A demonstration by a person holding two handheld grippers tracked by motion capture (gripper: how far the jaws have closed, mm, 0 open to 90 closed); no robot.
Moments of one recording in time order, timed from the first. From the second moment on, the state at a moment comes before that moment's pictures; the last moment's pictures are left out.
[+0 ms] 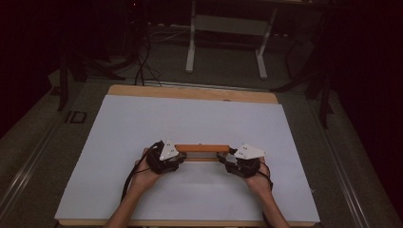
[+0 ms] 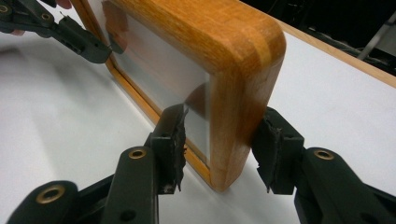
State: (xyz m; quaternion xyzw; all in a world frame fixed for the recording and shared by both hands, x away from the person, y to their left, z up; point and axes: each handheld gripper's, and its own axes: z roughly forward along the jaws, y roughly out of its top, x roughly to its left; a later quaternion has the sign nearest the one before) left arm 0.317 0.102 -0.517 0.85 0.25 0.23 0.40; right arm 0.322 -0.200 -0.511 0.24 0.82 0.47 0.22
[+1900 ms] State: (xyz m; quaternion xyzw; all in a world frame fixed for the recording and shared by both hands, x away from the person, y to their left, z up) left arm 0.319 0.113 -0.497 0.85 0.28 0.13 0.43; right arm 0.320 -0.203 -0.488 0.27 0.82 0.47 0.17
